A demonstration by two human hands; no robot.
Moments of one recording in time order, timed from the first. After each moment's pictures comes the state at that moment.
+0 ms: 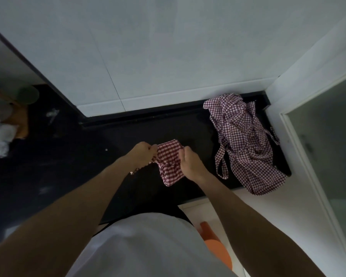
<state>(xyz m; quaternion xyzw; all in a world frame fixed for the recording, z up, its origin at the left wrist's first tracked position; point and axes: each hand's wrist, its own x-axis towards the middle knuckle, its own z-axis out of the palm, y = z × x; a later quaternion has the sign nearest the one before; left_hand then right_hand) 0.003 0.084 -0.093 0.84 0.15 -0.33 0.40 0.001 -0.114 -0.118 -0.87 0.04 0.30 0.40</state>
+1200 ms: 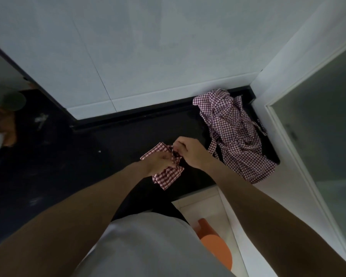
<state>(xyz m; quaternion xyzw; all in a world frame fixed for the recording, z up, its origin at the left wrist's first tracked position) -0.015 0.036 -0.096 0.79 0.01 -0.44 0.44 0.013 -0.137 -0.091 -0.88 -0.12 0.23 0.39</state>
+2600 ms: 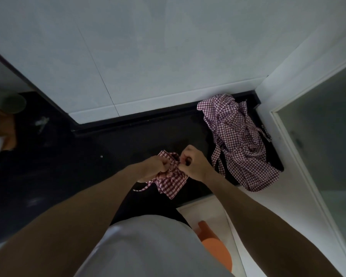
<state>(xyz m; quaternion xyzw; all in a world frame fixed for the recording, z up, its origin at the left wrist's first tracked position) -0.003 0.057 -0.108 0.64 0.09 -0.50 0.57 0.004 -0.140 -0.121 -0.88 -0.09 0.22 0.41</state>
